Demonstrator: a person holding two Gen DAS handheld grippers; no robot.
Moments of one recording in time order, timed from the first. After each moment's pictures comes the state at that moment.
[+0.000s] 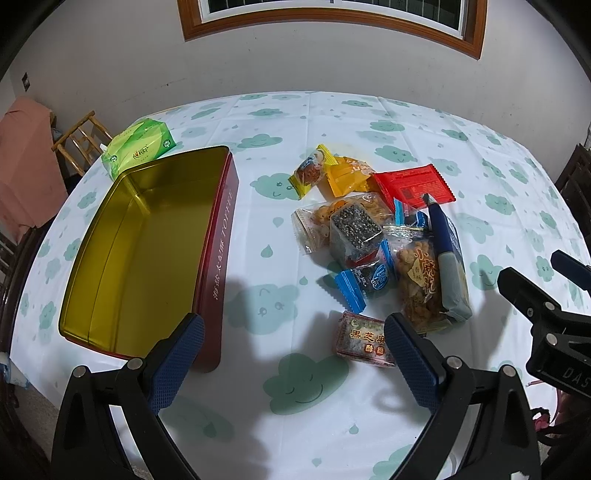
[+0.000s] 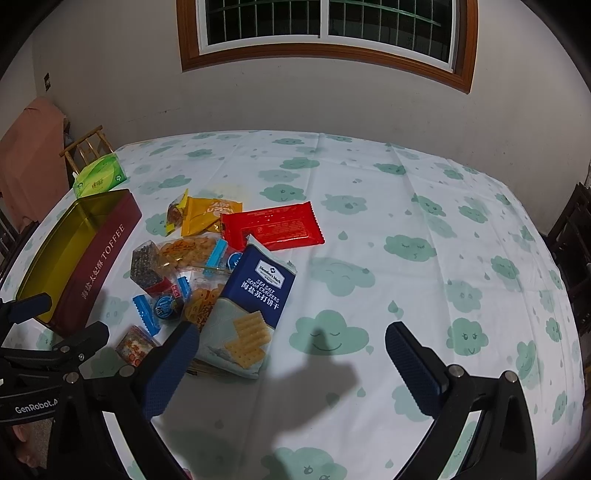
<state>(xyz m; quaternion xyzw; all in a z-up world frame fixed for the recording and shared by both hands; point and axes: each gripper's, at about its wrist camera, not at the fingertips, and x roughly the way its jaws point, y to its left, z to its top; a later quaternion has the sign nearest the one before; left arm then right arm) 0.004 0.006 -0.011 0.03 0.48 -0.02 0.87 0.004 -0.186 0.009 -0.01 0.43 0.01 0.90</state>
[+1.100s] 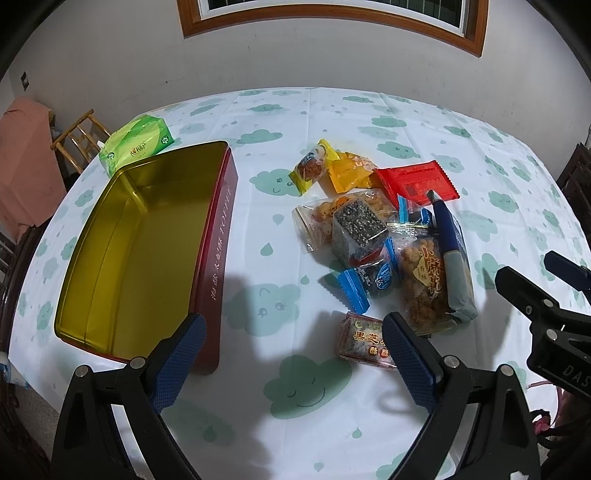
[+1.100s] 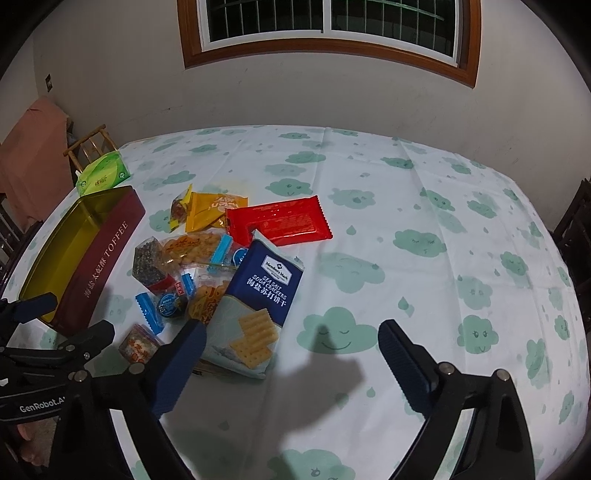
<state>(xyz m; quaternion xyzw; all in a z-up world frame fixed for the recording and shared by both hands) 0.007 0.006 -0.018 0.03 0.49 -0.02 0.87 0.009 -0.176 -0.001 -0.01 0.44 0.02 0.90</state>
